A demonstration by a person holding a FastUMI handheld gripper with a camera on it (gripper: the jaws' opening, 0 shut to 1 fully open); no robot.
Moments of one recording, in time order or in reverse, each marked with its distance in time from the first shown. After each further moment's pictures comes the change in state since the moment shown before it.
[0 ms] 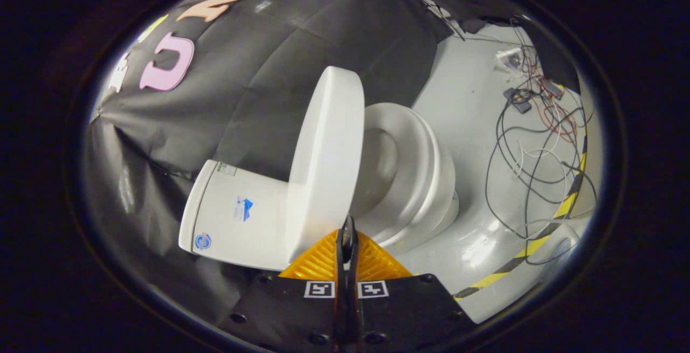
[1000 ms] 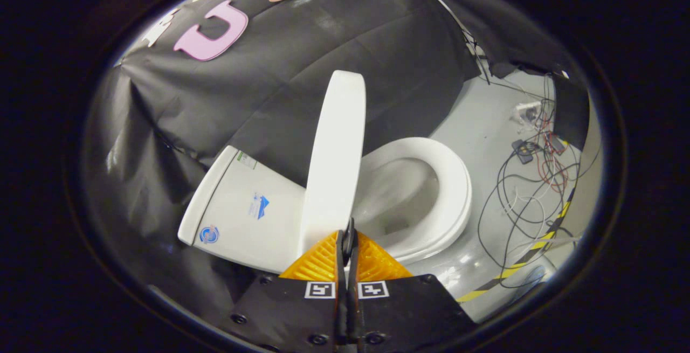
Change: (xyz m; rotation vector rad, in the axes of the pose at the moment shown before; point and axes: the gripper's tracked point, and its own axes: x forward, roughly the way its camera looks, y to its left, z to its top) arm -0.021 0.092 0.011 -0.255 -0.069 -0.078
